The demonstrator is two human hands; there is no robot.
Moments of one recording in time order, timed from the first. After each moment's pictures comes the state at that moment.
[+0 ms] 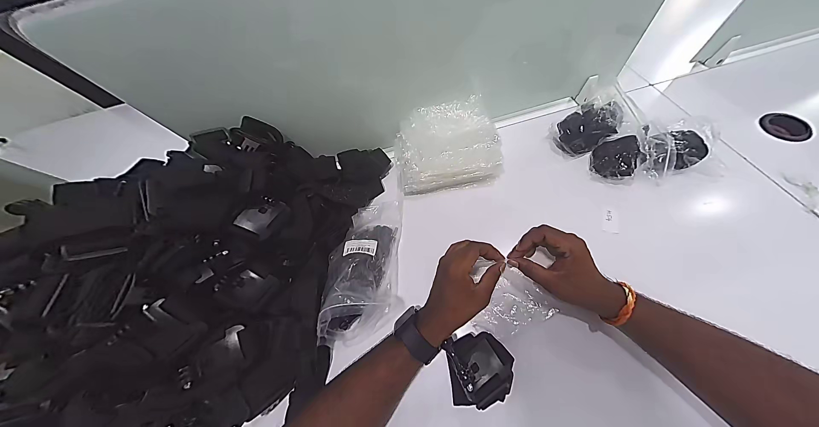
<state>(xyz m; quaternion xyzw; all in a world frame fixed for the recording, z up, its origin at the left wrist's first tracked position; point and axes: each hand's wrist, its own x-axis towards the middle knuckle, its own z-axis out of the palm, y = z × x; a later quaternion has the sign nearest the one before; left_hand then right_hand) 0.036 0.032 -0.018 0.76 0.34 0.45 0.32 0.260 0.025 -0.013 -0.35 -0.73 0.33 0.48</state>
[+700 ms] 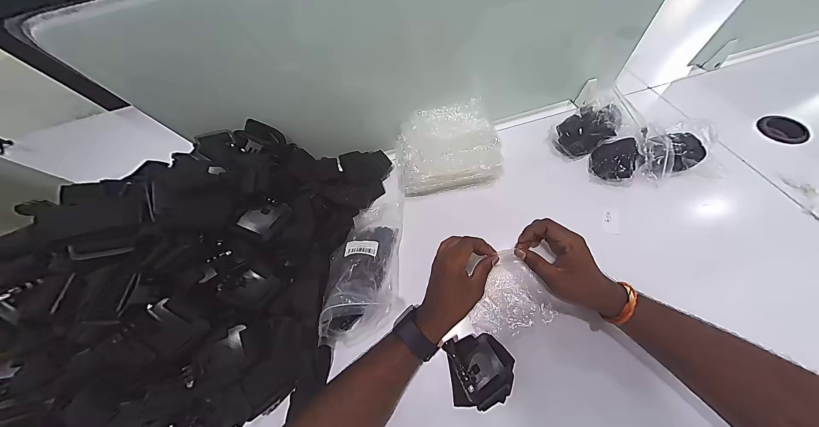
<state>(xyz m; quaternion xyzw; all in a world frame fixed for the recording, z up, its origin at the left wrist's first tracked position) 0.033 0.036 -0.017 0.77 0.39 0.43 0.27 0.263 0.028 -0.013 -0.38 -0.73 0.32 0.47</state>
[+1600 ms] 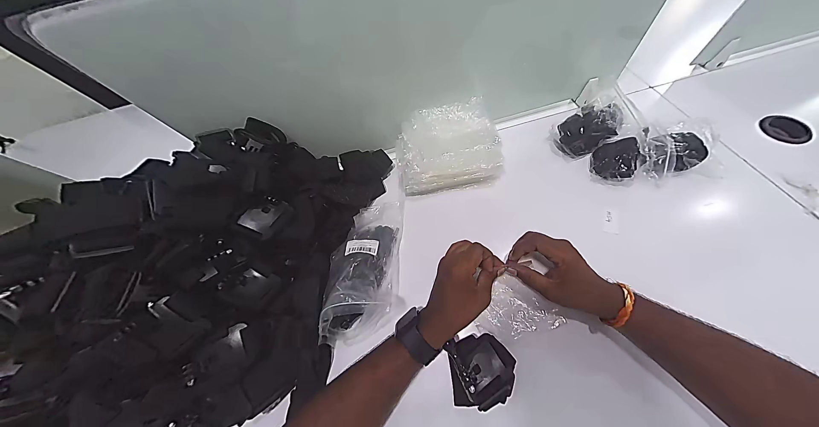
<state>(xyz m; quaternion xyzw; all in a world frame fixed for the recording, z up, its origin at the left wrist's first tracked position) 0.035 0.028 -0.013 0.77 0.36 0.44 0.30 0.261 0.024 -0.012 -0.34 -0.79 0.30 0.41</state>
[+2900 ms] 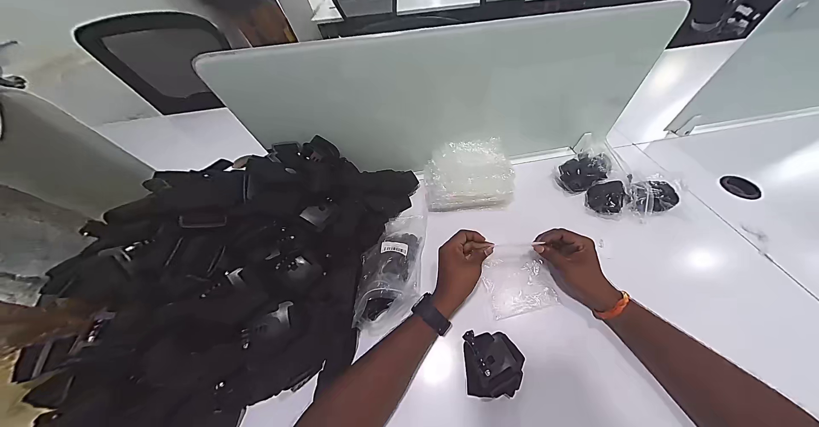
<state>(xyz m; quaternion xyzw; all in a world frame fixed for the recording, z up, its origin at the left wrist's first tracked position) 0.026 0.055 -0.004 0.57 0.40 0.53 0.47 0.269 0.040 -0.010 -0.40 -0.61 0.38 0.57</state>
